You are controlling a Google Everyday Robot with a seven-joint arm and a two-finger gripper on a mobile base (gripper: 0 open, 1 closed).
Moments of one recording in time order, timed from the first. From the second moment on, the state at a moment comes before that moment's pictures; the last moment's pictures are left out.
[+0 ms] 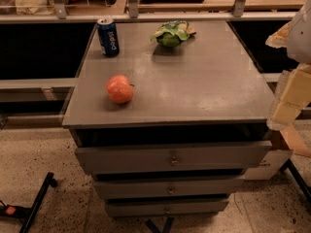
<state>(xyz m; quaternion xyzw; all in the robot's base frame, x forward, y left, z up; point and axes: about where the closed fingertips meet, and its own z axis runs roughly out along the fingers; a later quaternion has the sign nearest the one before) 0.438 -0.217 0.976 -0.60 0.78 -0.03 0.16</state>
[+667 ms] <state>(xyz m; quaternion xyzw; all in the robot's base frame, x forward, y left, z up) 0.453 -0.207 0.977 -0.61 0.78 -0.02 0.18</state>
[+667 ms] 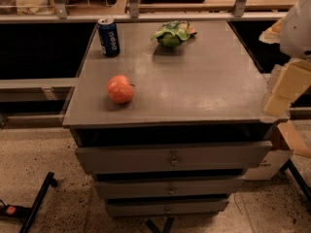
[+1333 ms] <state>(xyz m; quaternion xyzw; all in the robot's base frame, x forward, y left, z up) 0.537 -0.169 0.981 -0.60 0.76 0.03 0.26</state>
